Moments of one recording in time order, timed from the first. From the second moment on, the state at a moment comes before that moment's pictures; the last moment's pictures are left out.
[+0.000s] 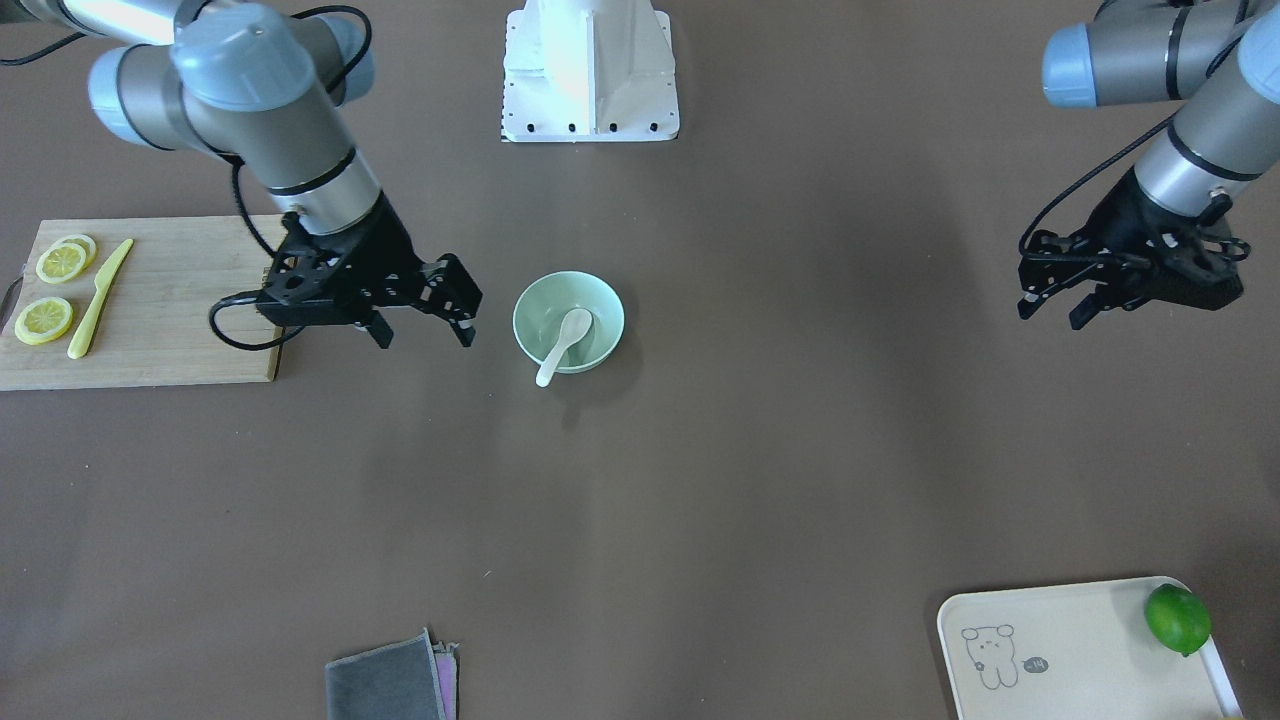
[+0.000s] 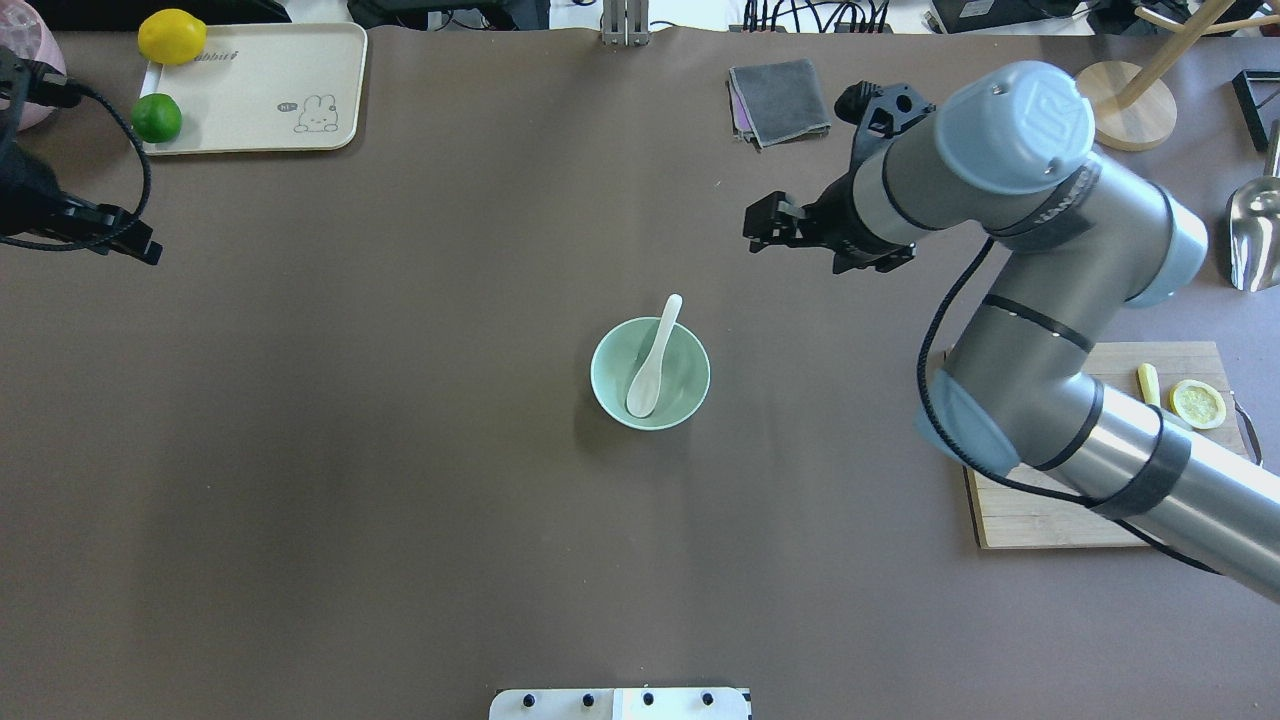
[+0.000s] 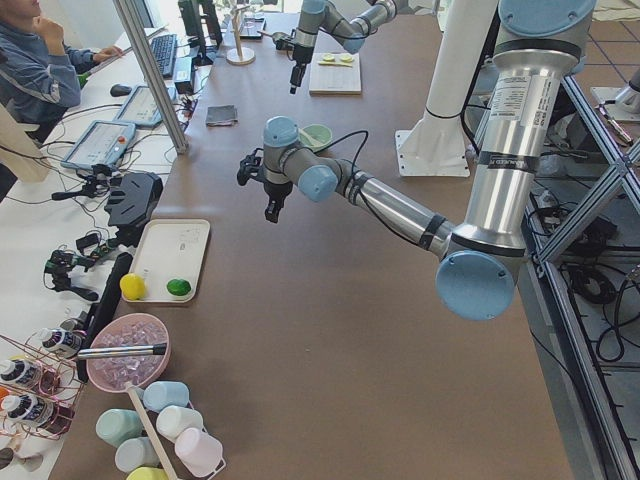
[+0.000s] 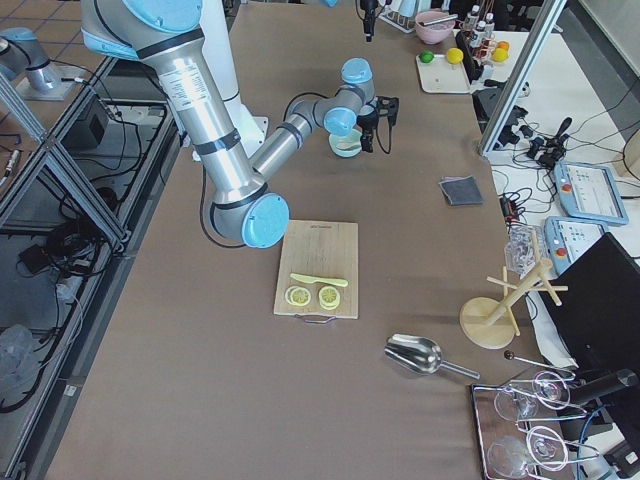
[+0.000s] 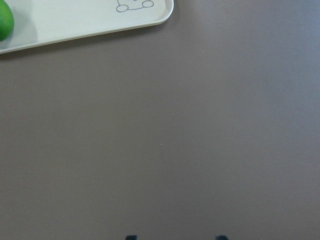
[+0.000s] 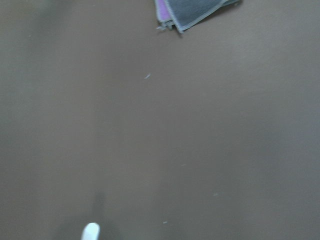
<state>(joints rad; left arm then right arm) -1.12 -1.69 -1.88 -1.78 -2.21 -0.50 0.80 -1.13 1.81 -1.30 2.01 1.22</state>
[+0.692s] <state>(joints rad) -1.49 -1.61 -1.76 -1.64 -2.33 0.12 1.31 -1.49 1.73 -1.30 2.38 0.36</state>
